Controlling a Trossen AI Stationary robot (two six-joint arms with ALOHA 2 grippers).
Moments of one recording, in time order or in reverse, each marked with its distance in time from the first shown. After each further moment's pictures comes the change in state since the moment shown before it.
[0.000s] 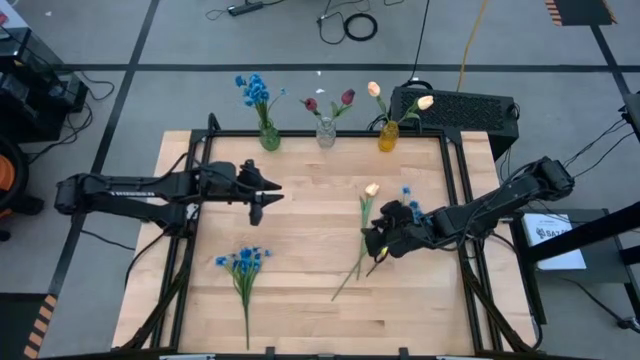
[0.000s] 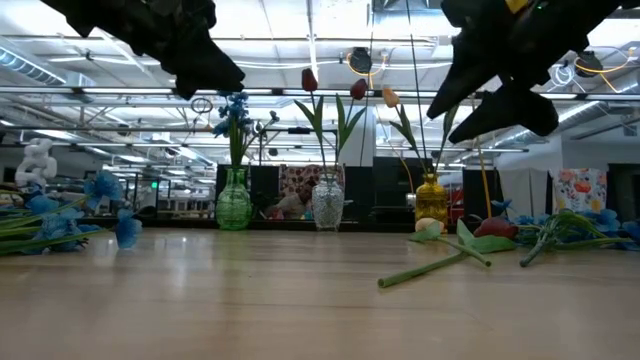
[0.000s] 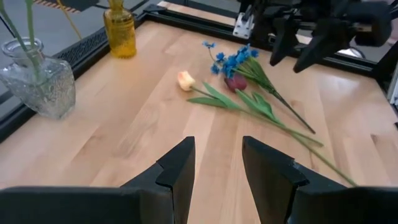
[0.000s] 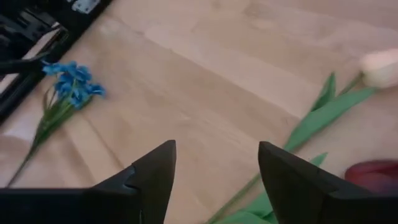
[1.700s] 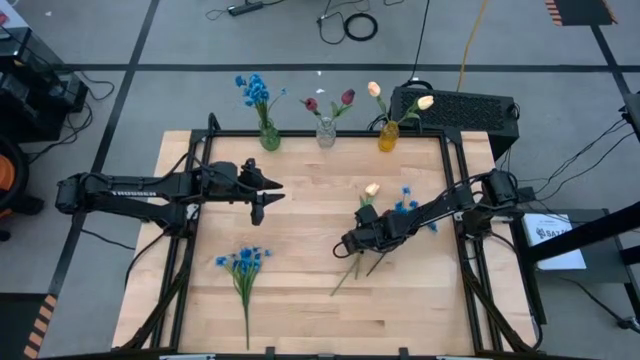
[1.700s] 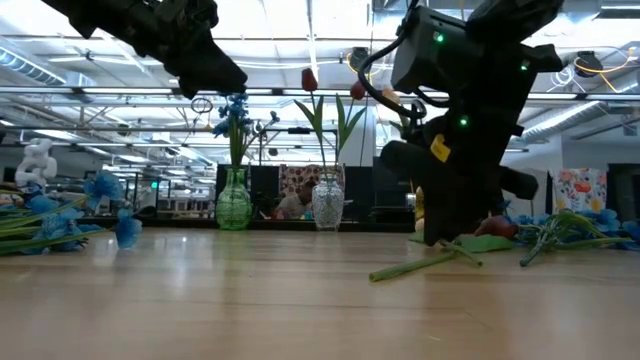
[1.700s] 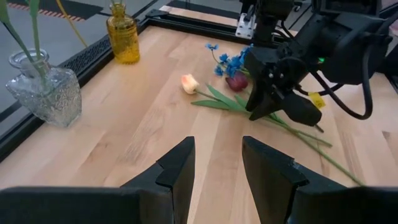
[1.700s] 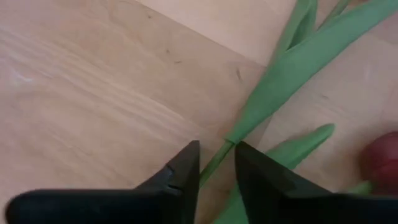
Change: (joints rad) left arm 0.000 0.013 0.000 0.019 -0.016 0.047; right arm -0.162 0.498 0.196 -0.171 -0.173 0.059
